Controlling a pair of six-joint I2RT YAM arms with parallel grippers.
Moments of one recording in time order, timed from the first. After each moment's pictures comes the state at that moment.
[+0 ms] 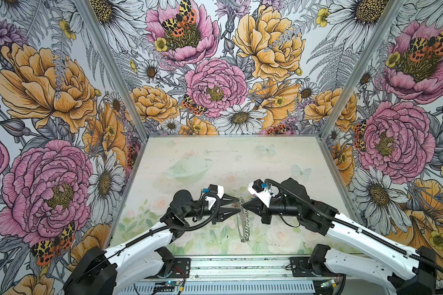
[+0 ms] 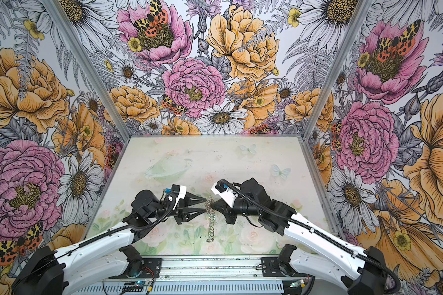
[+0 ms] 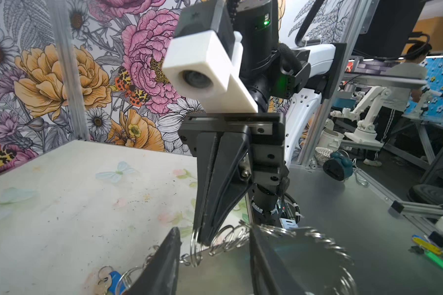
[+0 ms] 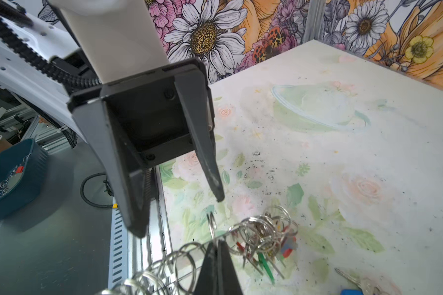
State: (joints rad) left arm -0.69 0.94 0.39 0.62 0.79 -0.13; right arm 0.85 0.99 0.83 -0.38 -0.42 0.00
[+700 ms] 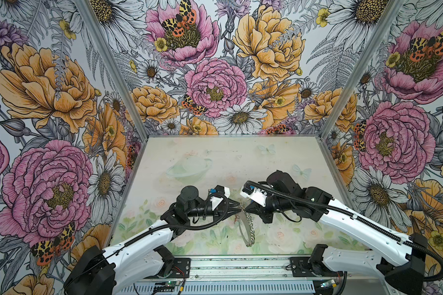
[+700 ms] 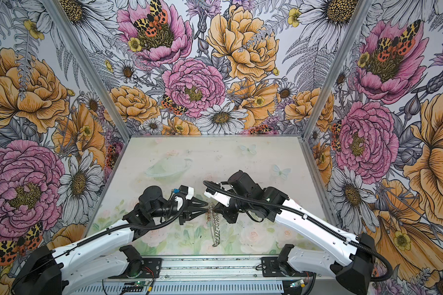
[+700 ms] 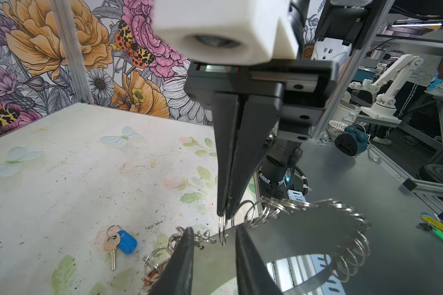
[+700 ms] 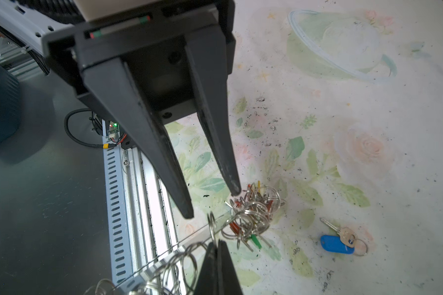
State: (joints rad) left arm -0.71 0.99 0.45 0.40 0.78 -0.03; right arm 0.87 1.12 1.06 -0.76 -0.39 -0.17
